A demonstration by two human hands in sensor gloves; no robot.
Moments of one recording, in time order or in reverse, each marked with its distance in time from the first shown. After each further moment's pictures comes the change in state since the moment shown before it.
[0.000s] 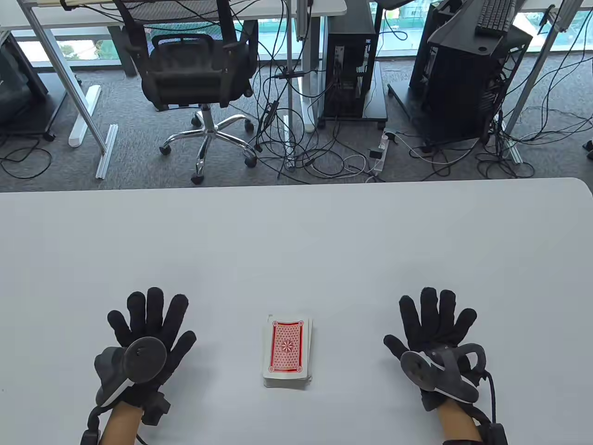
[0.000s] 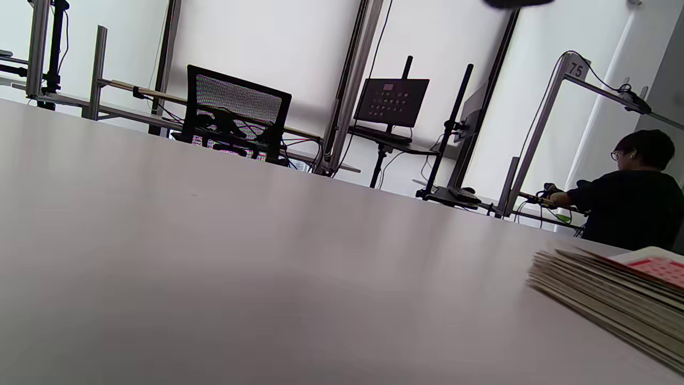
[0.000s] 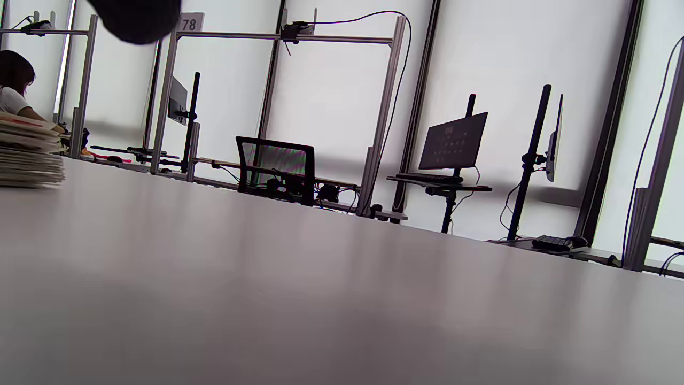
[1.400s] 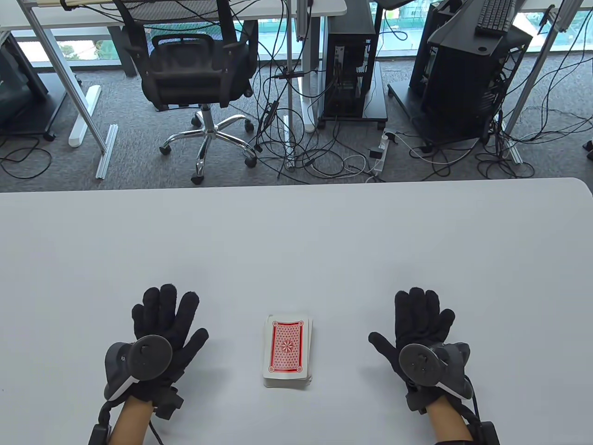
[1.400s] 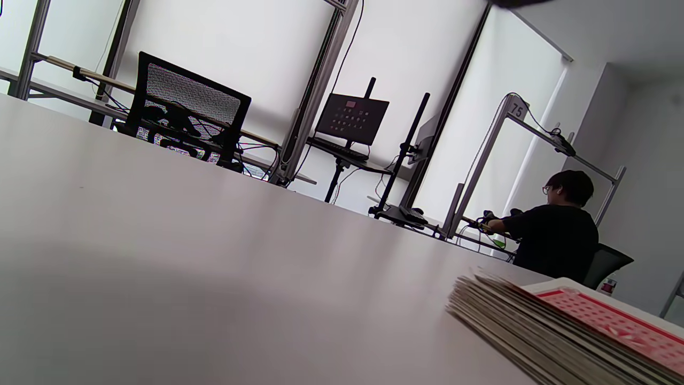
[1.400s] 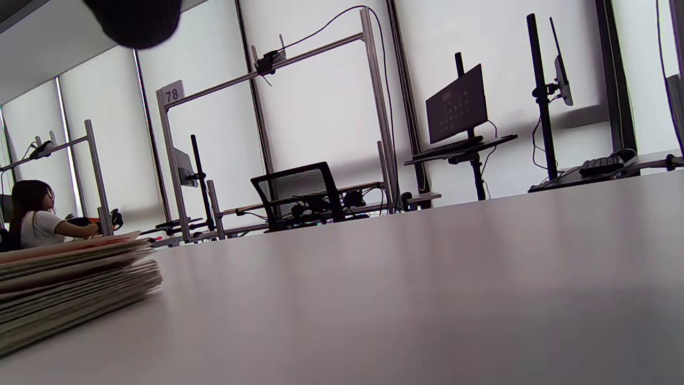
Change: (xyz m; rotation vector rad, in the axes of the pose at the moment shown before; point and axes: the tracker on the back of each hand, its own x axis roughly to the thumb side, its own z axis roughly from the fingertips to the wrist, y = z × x) left_hand 0.017 -0.005 -0.016 0.047 -0.109 0.127; right_hand 0.018 -0.001 -0.014 -0.009 0.049 -0.419
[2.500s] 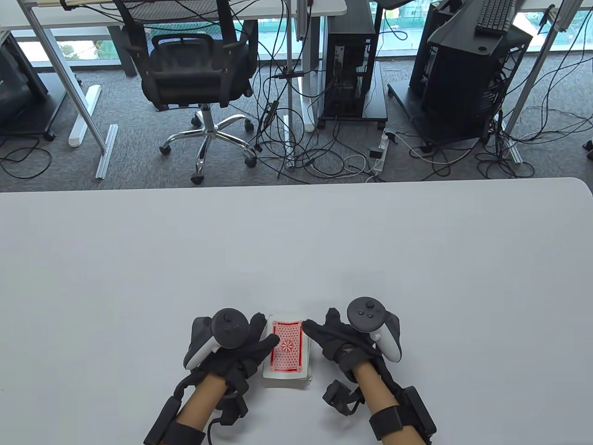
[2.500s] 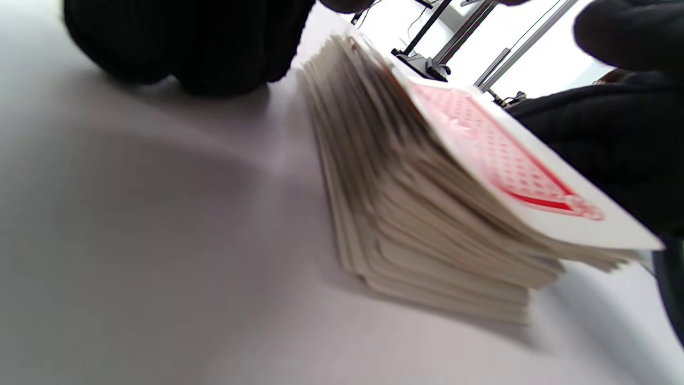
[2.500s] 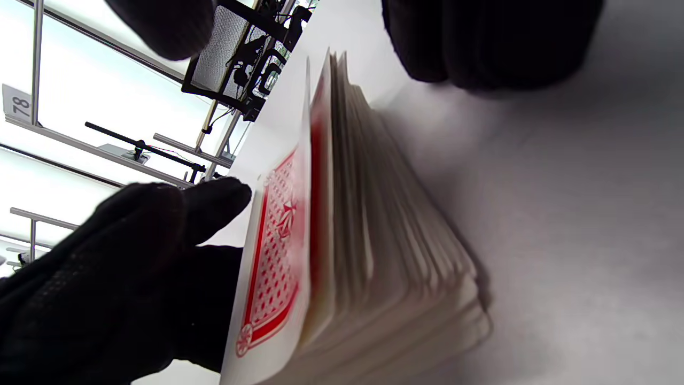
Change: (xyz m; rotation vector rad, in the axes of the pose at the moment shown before) left_hand 0.079 -0.091 -0.040 -0.528 0.124 0.292; right_hand 0.066 0.081 -0.064 0.540 0.363 -0.776
